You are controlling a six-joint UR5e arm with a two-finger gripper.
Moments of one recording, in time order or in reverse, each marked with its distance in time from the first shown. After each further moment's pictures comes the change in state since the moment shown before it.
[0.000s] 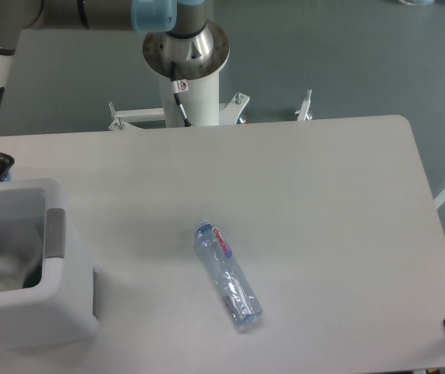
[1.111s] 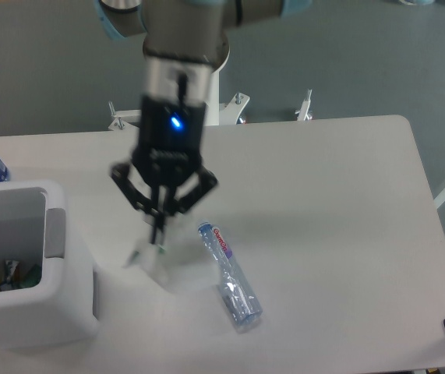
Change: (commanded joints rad) arm 0.246 0.060 -0.014 0.000 -0.073 -0.002
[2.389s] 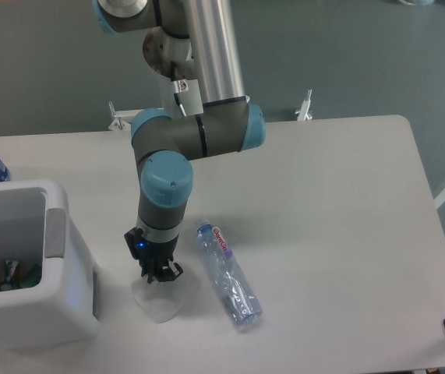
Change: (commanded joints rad) arm 0.013 -0.316 -0.278 0.002 0.133 0.858
